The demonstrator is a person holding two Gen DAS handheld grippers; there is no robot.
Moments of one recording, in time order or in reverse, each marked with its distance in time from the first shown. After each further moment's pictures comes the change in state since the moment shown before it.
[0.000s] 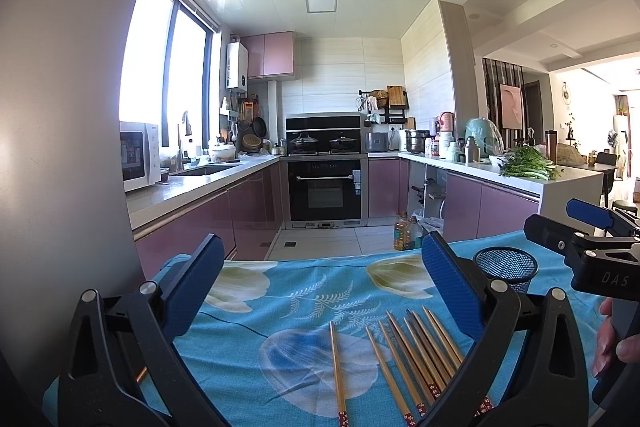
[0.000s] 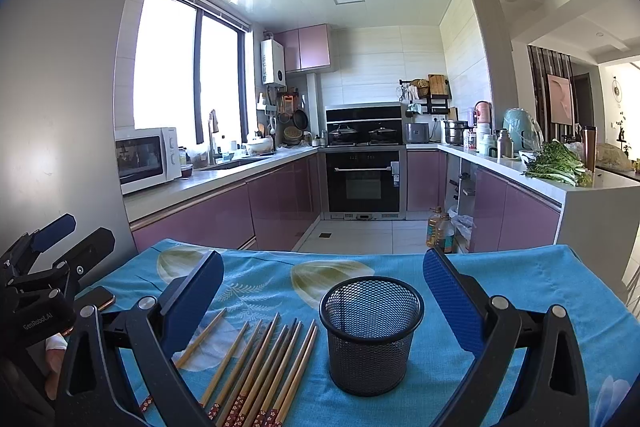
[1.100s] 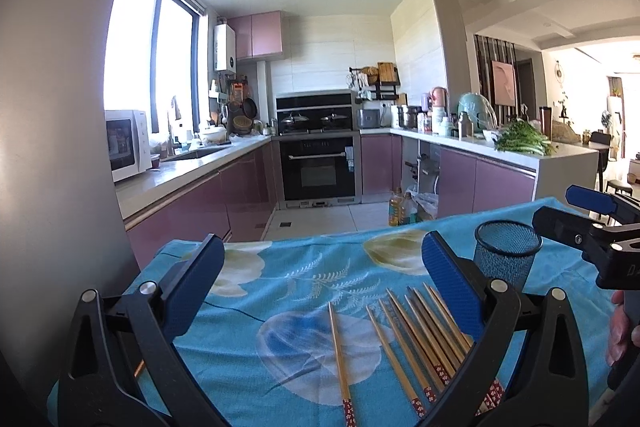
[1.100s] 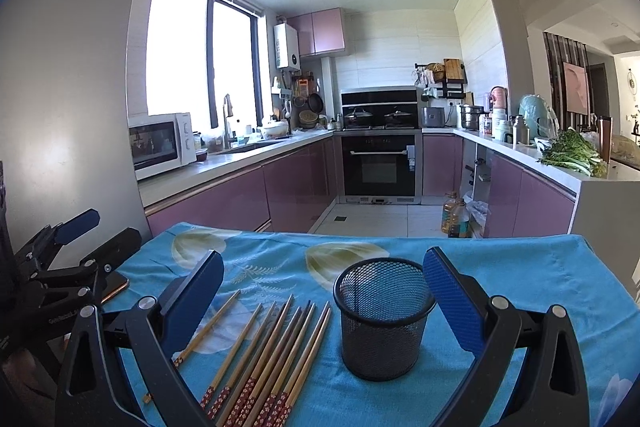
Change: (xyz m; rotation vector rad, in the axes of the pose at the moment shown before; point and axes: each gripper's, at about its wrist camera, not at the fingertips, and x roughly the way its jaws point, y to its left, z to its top) left arm 0.013 0.003 -0.010 0.043 0.097 -0.032; right arm 0.008 0.003 -0.010 -0.006 0.099 0.095
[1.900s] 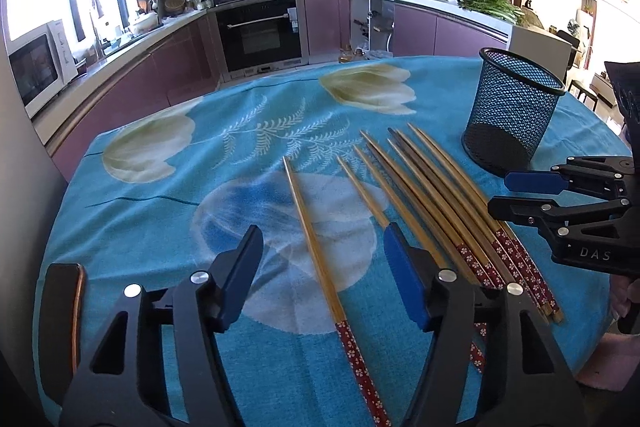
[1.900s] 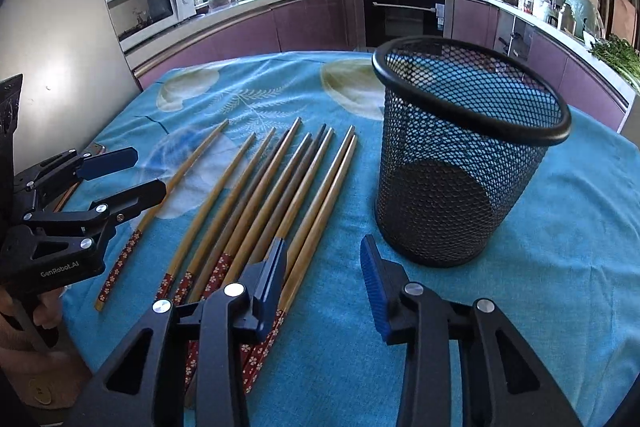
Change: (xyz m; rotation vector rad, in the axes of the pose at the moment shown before) left arm 0.099 -0.008 -0.074 0.098 0.529 -0.204; right arm 0.093 -0.002 -0.073 0.000 0.558 0.036
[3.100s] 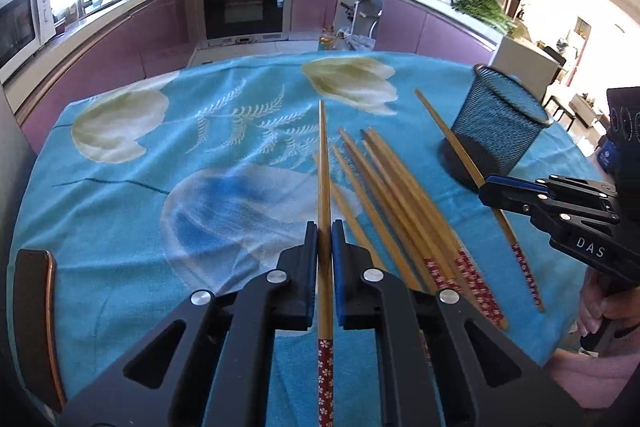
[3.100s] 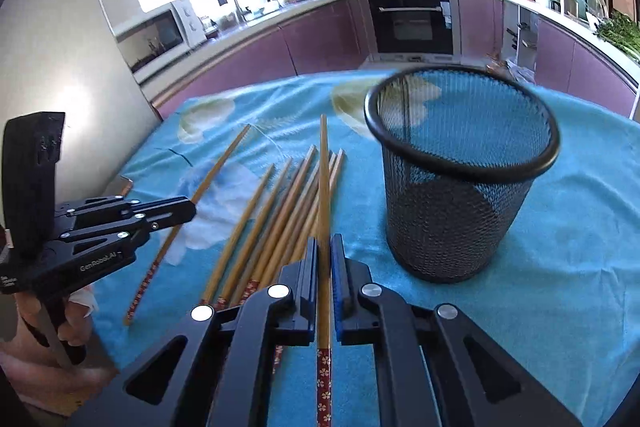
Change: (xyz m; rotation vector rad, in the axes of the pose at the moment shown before) left arm -0.003 0.010 0.021 -0.107 0.071 -0.155; right arm -0.027 -0.014 0.016 0.071 -0.081 0.142
